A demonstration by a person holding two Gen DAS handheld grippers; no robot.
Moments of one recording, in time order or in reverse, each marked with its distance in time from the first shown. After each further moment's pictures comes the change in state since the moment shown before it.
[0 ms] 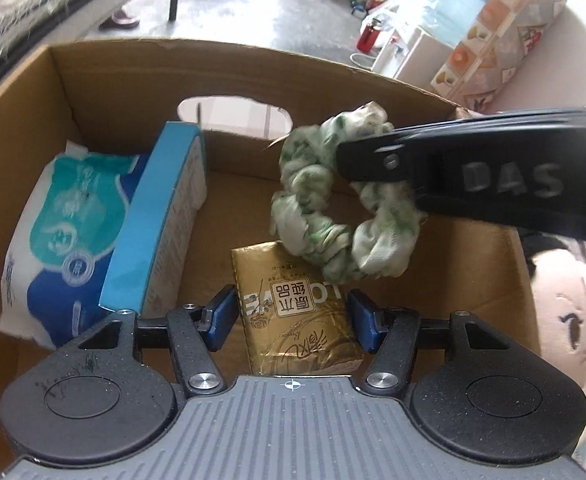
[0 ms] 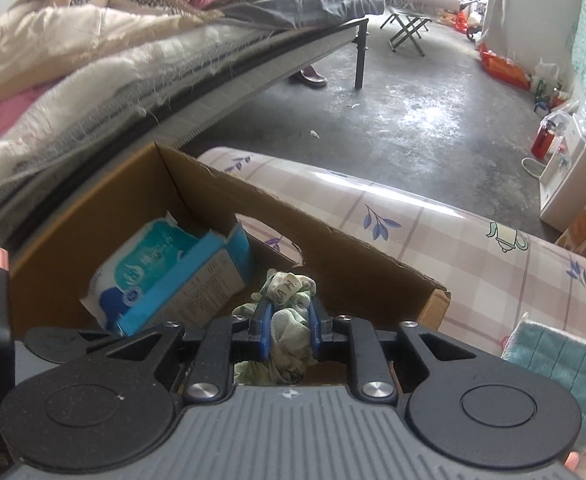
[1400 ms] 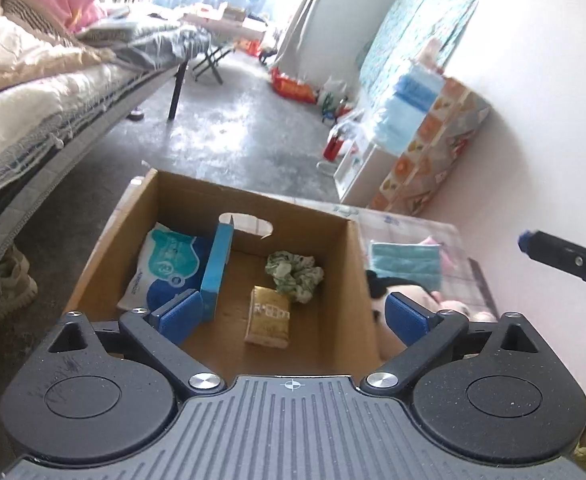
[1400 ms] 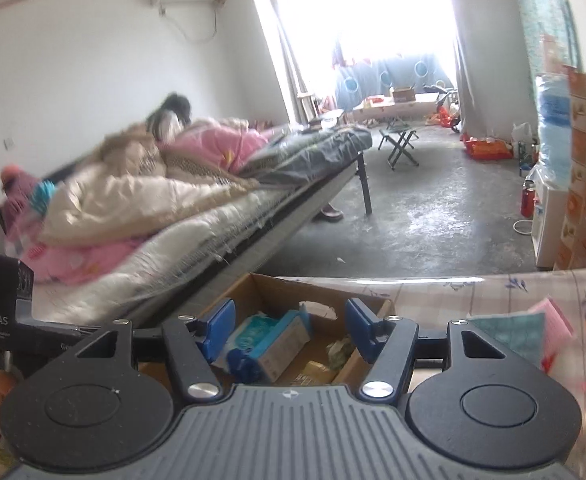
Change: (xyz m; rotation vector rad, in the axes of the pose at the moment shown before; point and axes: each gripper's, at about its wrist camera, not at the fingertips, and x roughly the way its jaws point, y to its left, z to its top) left arm -0.212 0.011 -0.057 -0.045 -0.322 -0.104; right arm -0.262 -0.022 -0.113 0.198 -0.470 0.152
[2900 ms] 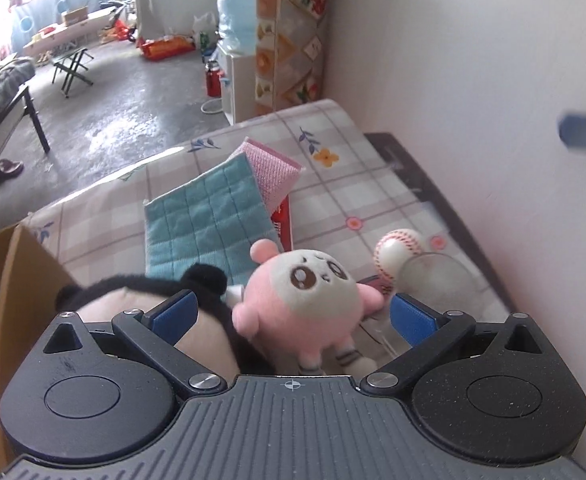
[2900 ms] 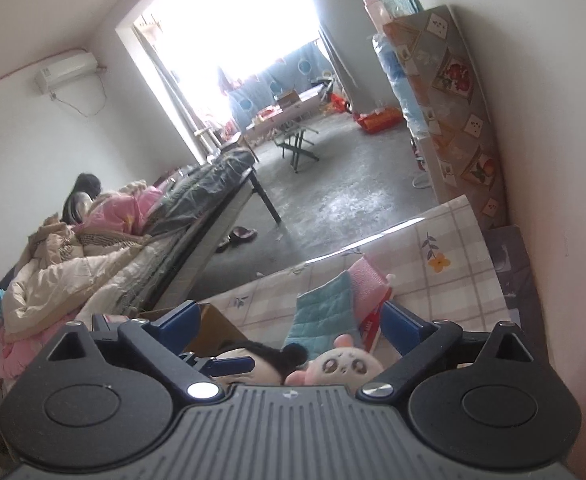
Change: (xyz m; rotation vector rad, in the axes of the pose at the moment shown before) left arm 0.232 -0.272 -0.059 0.480 0.226 -0.028; right arm -0.093 -0.235 -0.033 0.329 -0.034 -0.139
